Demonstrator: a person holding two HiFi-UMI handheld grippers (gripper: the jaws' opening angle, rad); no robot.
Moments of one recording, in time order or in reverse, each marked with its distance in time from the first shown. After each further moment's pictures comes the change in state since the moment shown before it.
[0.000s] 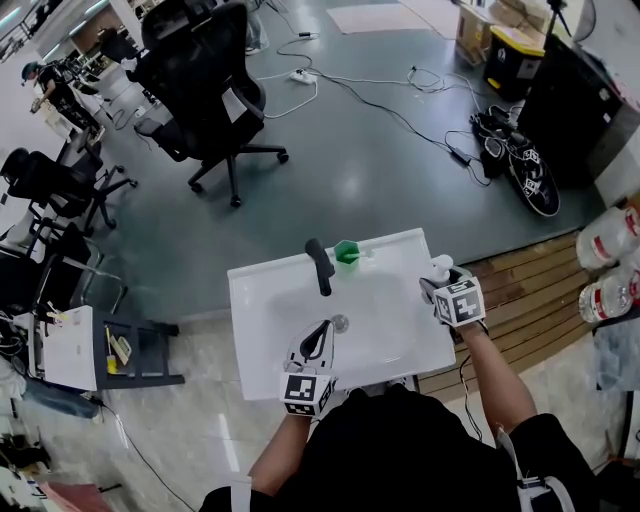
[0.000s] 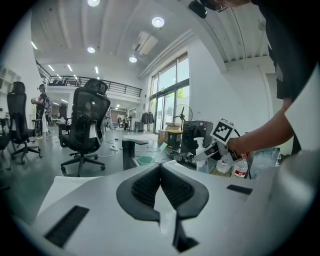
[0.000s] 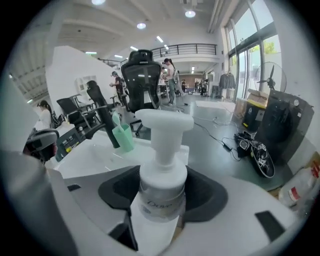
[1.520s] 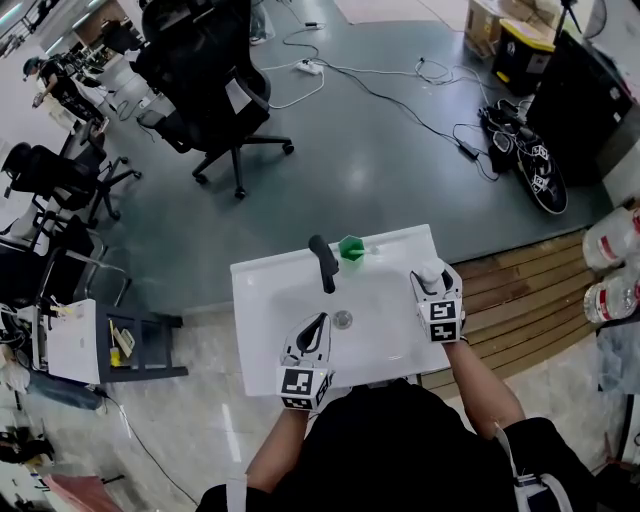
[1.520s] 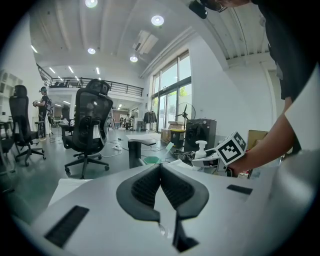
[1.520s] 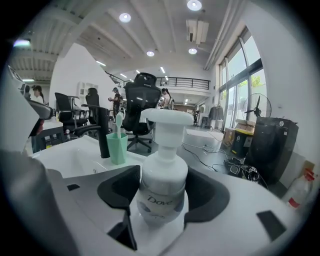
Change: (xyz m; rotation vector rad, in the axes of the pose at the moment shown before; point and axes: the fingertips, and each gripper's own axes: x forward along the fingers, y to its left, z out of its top) left arm 0.008 0.020 -0.001 0.011 0.013 0.037; right arm 0.023 0.022 0.017 -0.074 -0.335 -0.170
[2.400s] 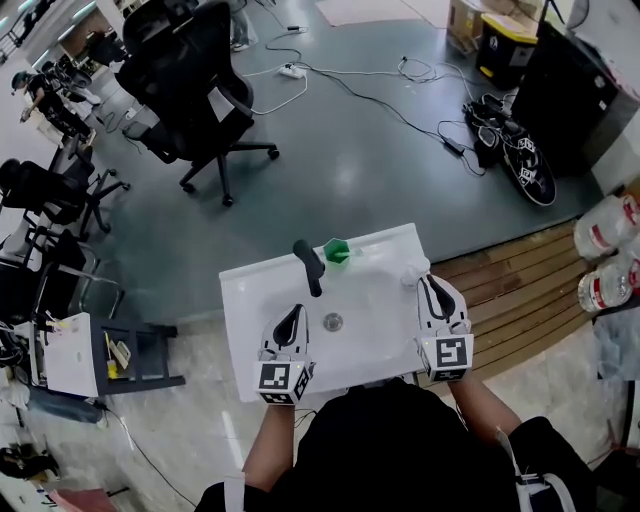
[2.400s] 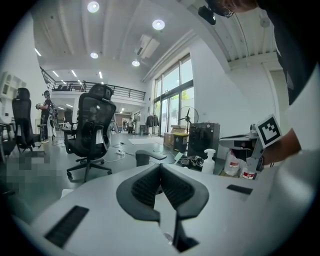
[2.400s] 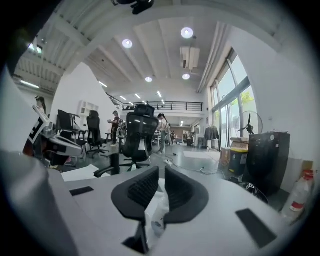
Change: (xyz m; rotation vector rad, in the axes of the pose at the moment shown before) left arm 0.009 0.022 0.029 0.000 -0.045 0.029; right arm -0.109 0.002 0.094 0.031 -0.337 -0.041
